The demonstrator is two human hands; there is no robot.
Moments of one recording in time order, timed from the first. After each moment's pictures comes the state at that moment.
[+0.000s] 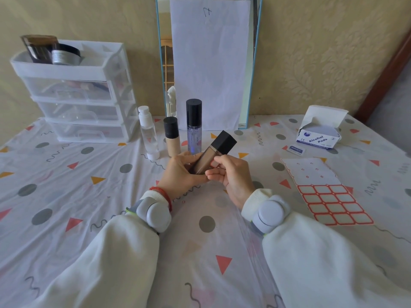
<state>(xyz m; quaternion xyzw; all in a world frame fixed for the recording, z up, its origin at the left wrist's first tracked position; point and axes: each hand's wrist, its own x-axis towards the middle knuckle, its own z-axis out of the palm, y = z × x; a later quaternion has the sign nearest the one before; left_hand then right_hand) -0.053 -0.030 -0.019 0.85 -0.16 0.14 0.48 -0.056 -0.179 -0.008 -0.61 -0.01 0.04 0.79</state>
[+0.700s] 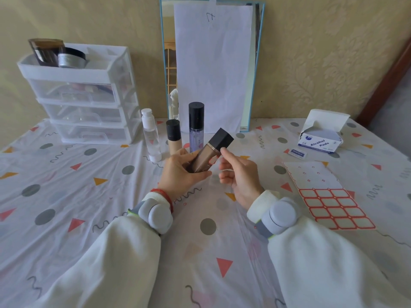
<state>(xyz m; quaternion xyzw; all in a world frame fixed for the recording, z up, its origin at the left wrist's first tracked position) -0.051 -0.031 -0.018 0.85 -0.10 0.20 0.48 -0.054 -0.188 0.001 -0.63 0.05 0.02 0.78</state>
